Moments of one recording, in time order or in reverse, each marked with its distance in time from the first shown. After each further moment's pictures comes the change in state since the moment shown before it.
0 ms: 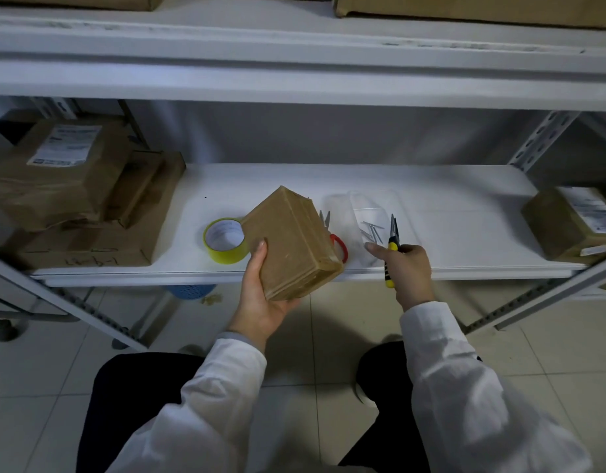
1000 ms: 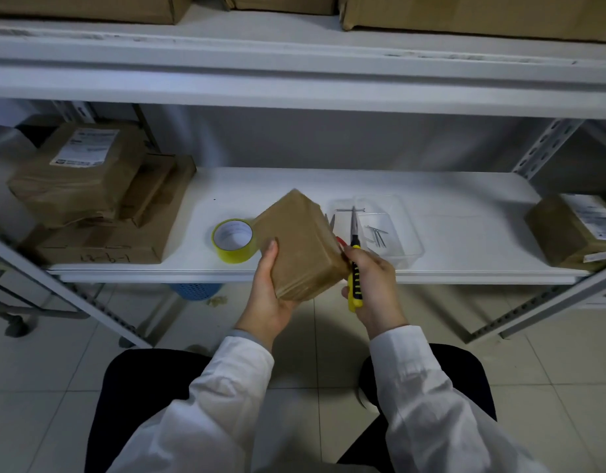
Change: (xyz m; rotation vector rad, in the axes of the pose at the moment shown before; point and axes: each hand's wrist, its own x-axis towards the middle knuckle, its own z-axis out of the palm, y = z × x) left_hand -0.009 -0.002 0.008 0.117 -0.011 0.040; right_hand -0.065 -0.011 0.033 0.417 -0.230 0.068
